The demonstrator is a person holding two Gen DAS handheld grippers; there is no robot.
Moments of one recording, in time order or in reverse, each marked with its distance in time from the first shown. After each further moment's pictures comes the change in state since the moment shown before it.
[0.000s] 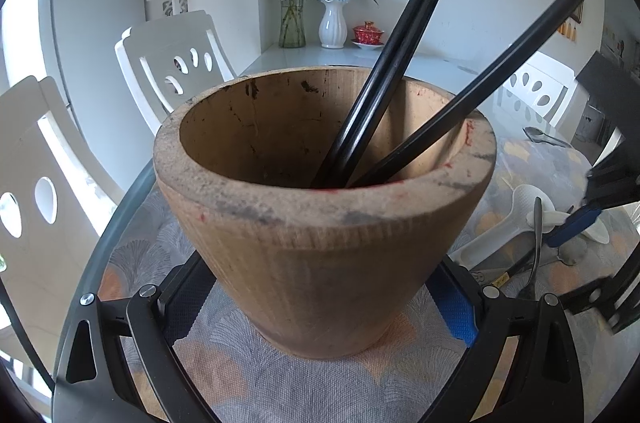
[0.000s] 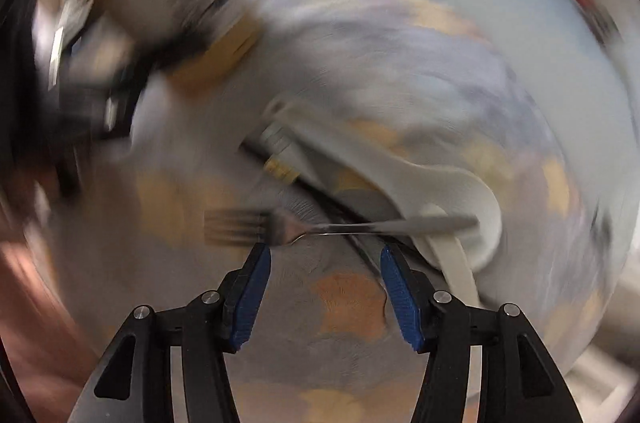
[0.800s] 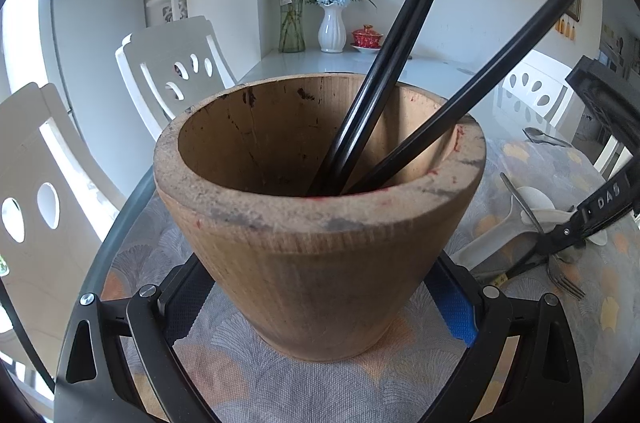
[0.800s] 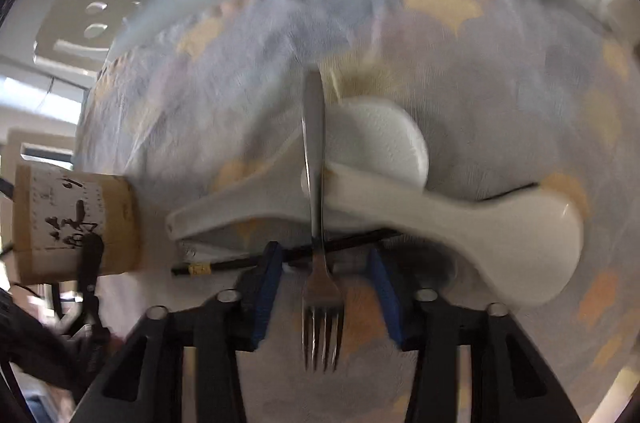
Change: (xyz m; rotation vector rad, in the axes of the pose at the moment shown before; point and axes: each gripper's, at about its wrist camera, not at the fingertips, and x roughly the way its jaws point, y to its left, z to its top) left arm -0.001 -0.004 0.000 0.011 -0.014 0.007; right arm 0.010 -0.080 -0.021 0.943 -0.077 0.174
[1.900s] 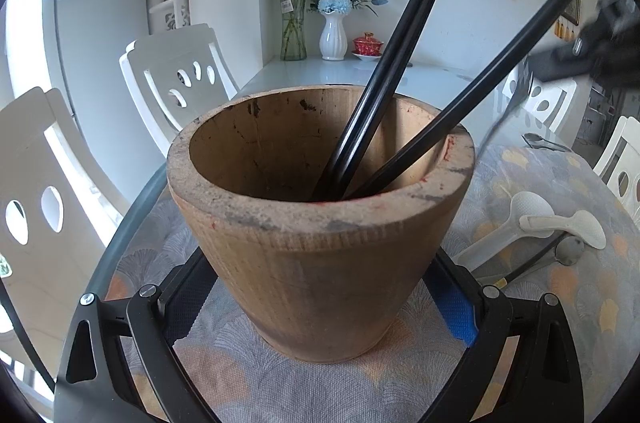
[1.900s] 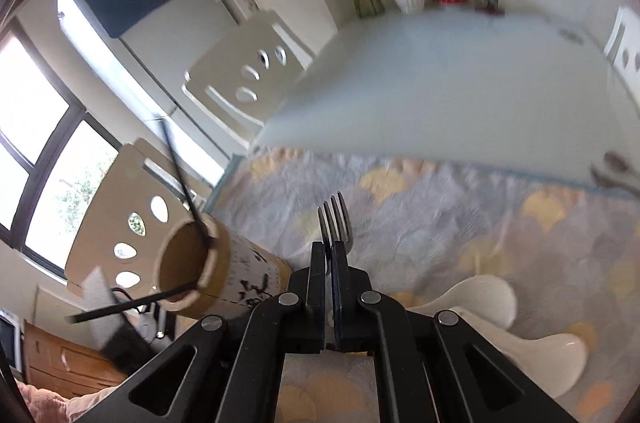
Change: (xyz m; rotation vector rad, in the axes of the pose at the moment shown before) left arm -0.005 0.003 0.001 -0.001 -0.030 0.003; right arm -0.108 0.076 -0.010 -0.286 -0.442 0.256
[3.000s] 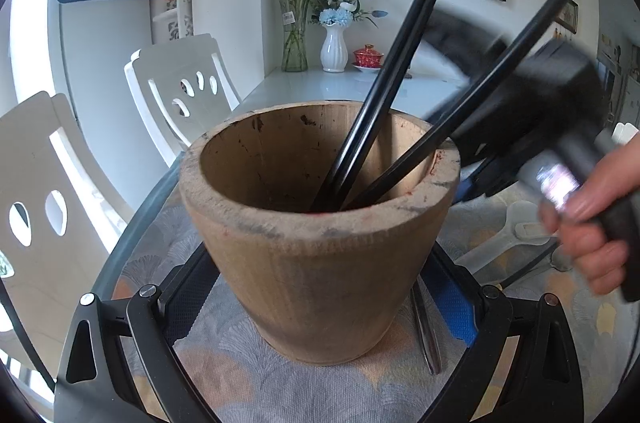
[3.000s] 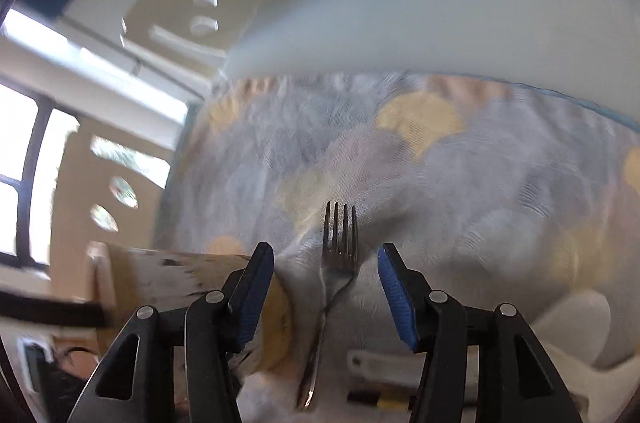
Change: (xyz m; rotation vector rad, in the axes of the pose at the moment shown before) left arm -0.007 0.002 -0.001 -0.008 -0.040 -0.001; right arm 0.162 -0.005 0.014 0.108 0.352 -0.002
